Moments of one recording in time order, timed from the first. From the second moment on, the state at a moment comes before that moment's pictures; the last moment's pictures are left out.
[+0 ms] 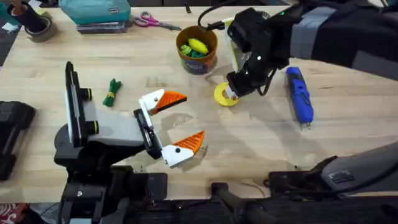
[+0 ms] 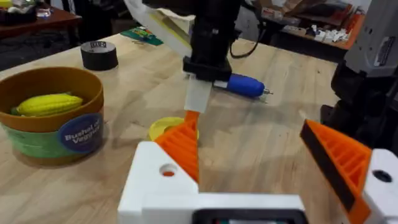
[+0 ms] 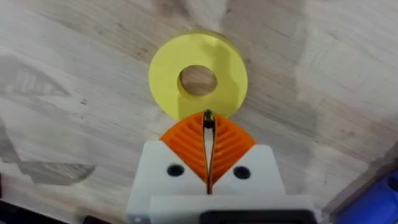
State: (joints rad) left arm 0.00 0.01 0.01 -0.12 1.13 -0.03; right arm 0.54 1.69 1.18 -0.96 -0.07 0.15
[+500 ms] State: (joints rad) left arm 0.00 0.01 0.01 -0.12 1.13 -0.03; right arm 0.54 1.69 1.71 -1.38 -0.04 0.12
